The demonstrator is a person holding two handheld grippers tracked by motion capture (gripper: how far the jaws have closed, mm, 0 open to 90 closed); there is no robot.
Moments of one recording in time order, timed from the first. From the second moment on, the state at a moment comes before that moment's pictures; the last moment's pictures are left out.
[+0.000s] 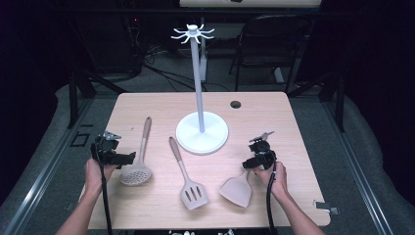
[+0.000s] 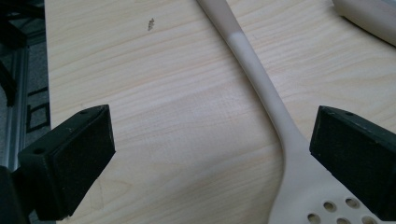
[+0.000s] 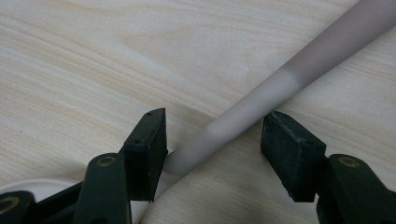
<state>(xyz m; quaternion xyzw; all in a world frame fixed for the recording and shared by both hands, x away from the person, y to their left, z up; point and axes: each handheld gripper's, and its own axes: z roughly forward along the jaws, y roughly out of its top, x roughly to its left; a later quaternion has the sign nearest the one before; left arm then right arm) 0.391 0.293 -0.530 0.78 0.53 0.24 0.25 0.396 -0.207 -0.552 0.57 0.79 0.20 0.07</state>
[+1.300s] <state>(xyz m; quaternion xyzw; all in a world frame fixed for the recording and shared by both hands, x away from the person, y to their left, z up) 0.395 0.302 -0.532 0.77 0.54 0.23 0.25 0.391 -0.220 -0.541 0.54 0.82 0.16 0.06</state>
